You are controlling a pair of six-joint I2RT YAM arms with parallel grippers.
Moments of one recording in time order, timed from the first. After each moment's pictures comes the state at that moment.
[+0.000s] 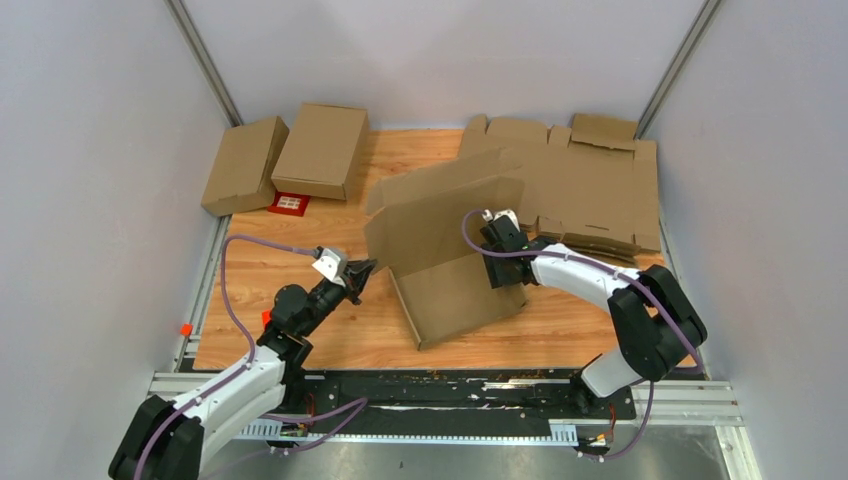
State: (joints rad) left arm -0.50 0.74 0.05 0.75 0.19 -0.08; right arm 0.61 1.52 0.86 -0.44 0.33 0.26
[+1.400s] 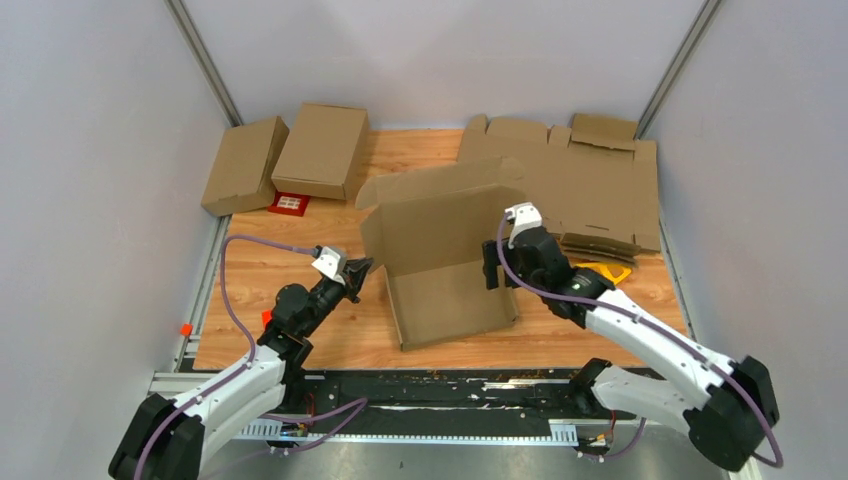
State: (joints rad) left arm -0.50 0.74 0.05 0.73 0.13 -0.07; right arm 0.71 1.06 0.72 -0.38 0.24 0.30
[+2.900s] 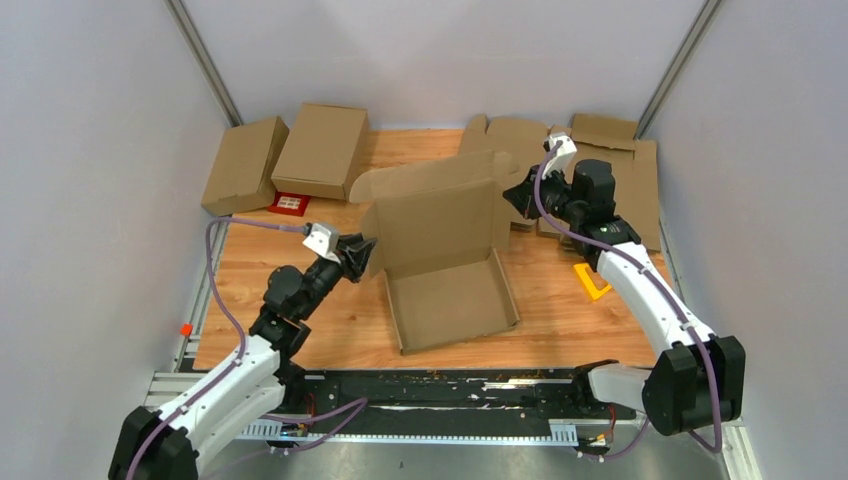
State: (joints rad) left arm -0.50 0.72 0.22 0.60 0.13 -0.13; right arm 0.22 1.23 0.96 -0.05 -0.45 0.18
